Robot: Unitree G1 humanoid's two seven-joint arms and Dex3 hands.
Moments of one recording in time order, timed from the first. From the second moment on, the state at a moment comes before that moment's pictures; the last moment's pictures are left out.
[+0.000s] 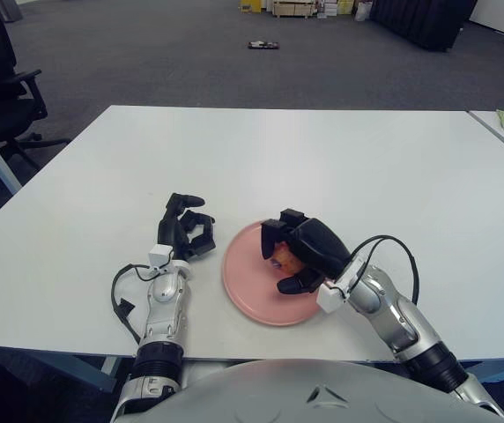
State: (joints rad) left arm 0.05 -0.05 0.12 0.37 -0.07 -0.42 0.04; right arm 0.06 -0.28 0.43 -0.13 -0.72 -0.44 0.11
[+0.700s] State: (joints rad) left arm 0.05 -0.05 0.12 0.37 -0.05 -0.42 0.04; right arm 0.08 -0.30 0.42 -0.20 -0.65 -0.41 0.15
